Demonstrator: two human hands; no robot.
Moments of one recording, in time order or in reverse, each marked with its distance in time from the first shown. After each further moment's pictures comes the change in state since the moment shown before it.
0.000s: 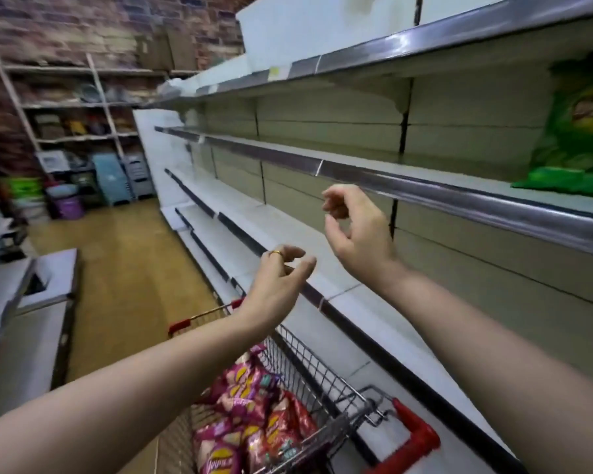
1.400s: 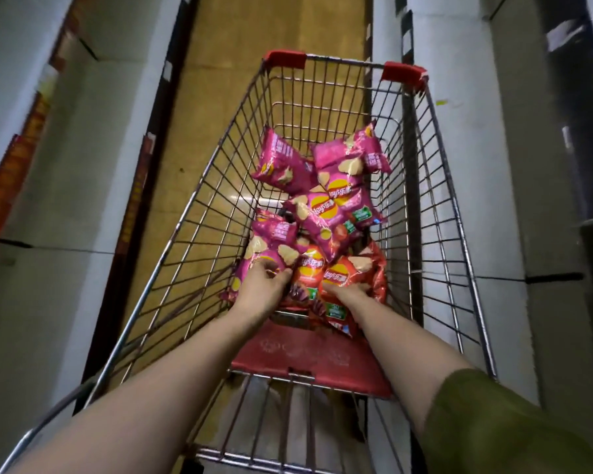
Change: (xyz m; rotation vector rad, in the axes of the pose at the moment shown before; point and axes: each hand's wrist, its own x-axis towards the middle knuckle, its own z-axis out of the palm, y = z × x) left_hand -0.007 -0.428 0.053 -0.107 0.404 -1.198; right_hand -0.372 0.282 0.404 -0.223 -1.371 1.555
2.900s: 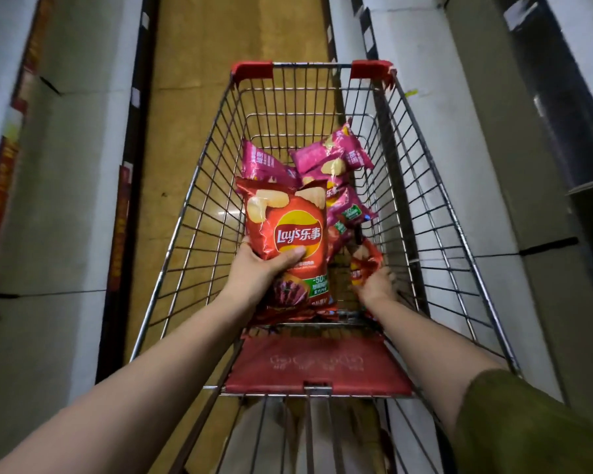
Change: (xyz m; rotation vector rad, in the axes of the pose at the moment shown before) left_hand 0.018 0.029 -0.026 -0.336 -0.199 0.050; right_hand 0.020 0.008 -0.021 -0.253 0.317 -0.153
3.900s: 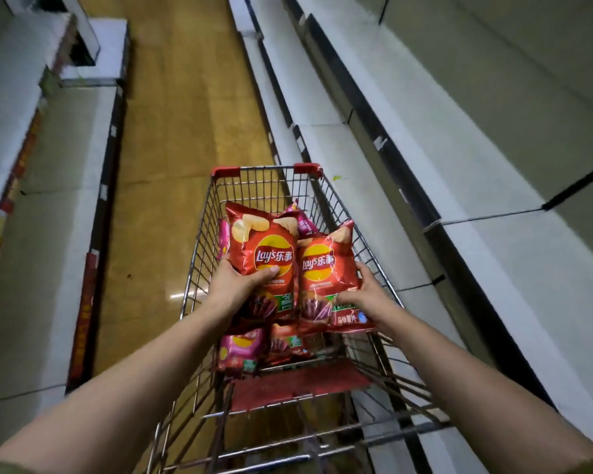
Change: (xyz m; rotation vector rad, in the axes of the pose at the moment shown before) left_hand -0.063 0.071 -0.031 0.128 -0.123 0.166; right_hand -0.187 -0.013 -0.162 0.830 -0.225 -0.360
